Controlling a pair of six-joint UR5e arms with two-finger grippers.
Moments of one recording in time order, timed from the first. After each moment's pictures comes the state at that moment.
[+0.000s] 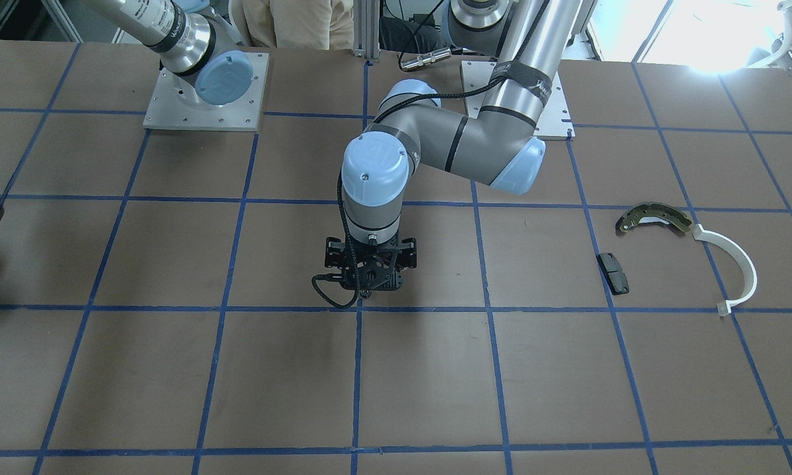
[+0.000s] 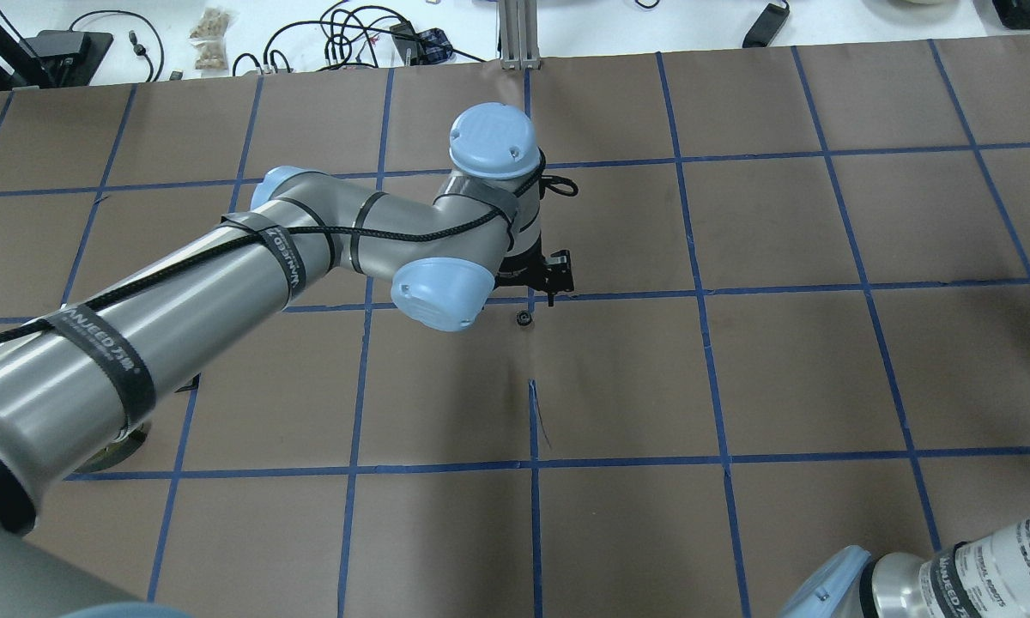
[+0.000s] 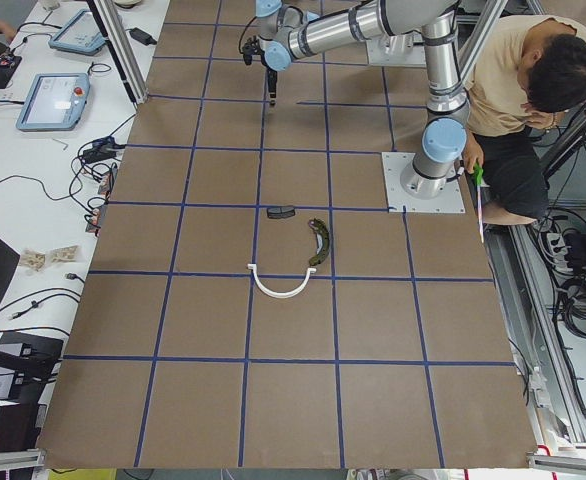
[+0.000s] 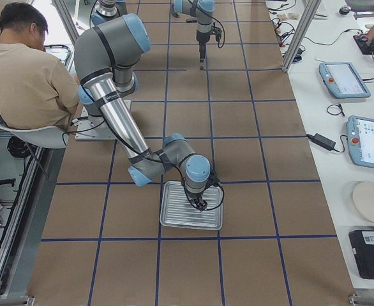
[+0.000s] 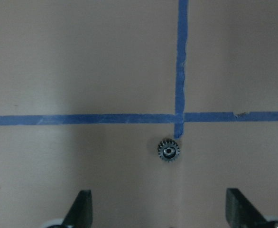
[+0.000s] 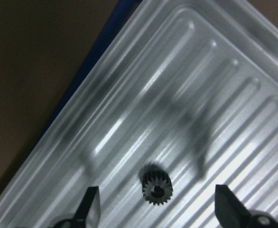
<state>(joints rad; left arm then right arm) -1.97 -2.04 -1.68 -1.00 1.56 -0.40 0.60 -1.04 1.72 -2.25 -1.60 -1.56</state>
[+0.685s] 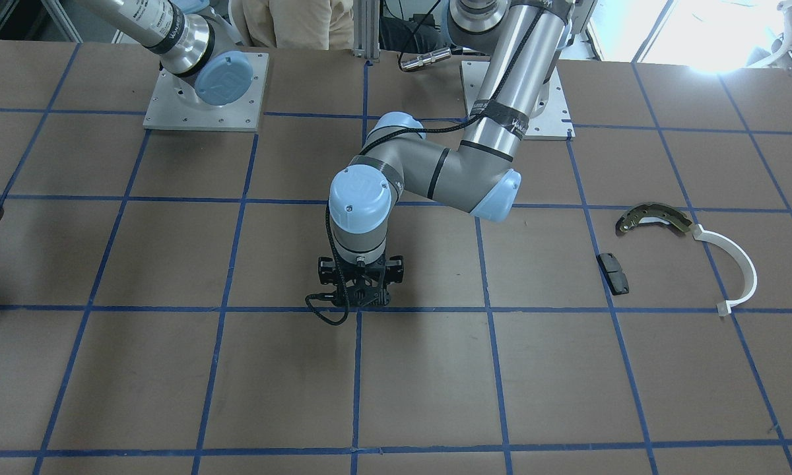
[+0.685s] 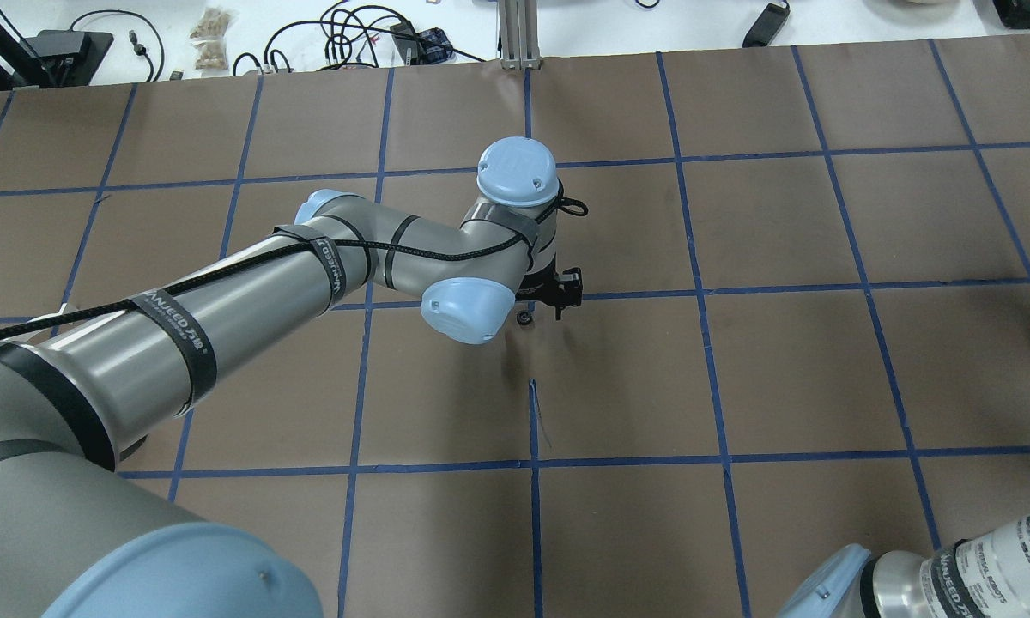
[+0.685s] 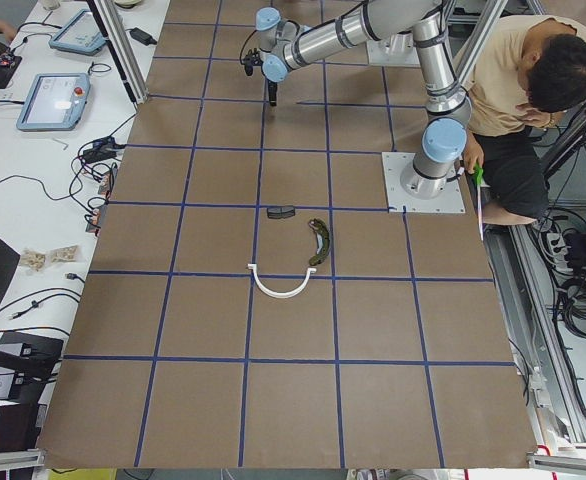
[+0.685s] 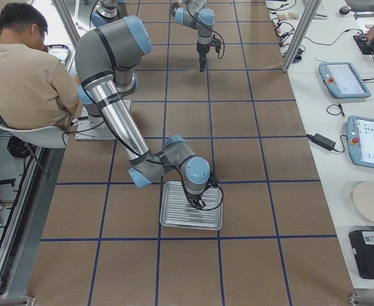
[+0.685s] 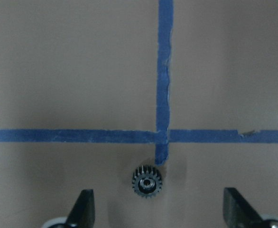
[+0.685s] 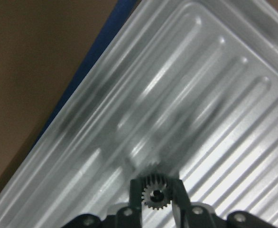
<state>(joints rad) -1.98 -2.12 -1.68 -0.94 1.56 -0.44 0.60 -1.03 1.72 -2.25 -1.60 -1.56</state>
